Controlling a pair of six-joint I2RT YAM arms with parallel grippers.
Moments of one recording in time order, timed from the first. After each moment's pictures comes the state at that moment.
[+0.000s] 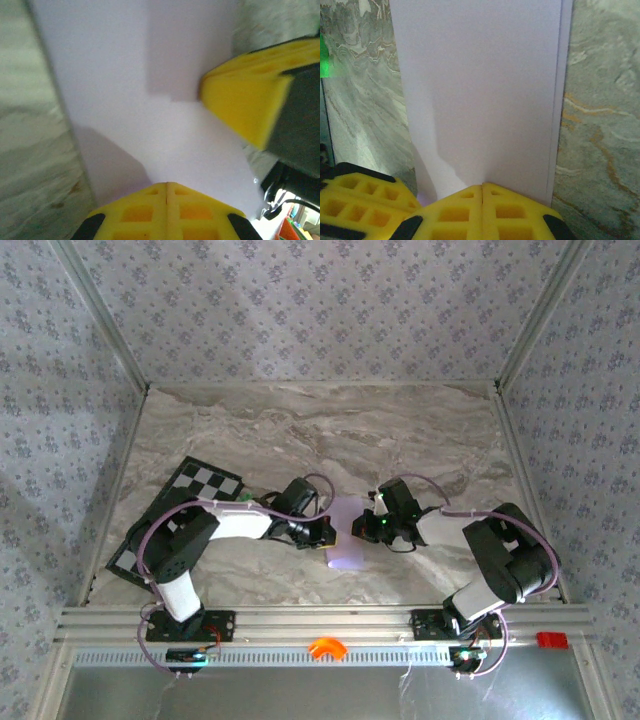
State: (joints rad) left arm -0.83 1.74 0.78 0.00 0.55 -0.87; right arm 0.52 1.52 0.51 0.06 -0.48 0.76
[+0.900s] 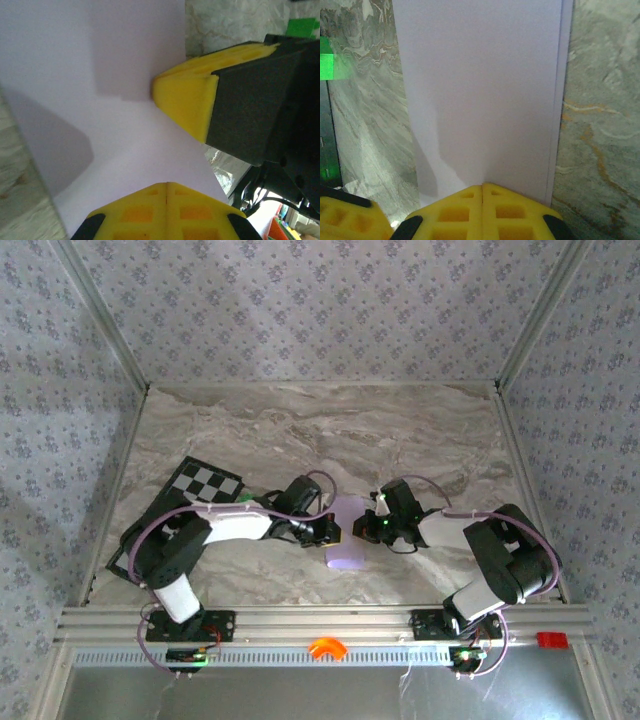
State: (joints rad) left arm -0.88 1.71 0.82 -0.01 0.54 -0.91; right arm 0.51 1.52 0.49 0.09 -0.49 0.77
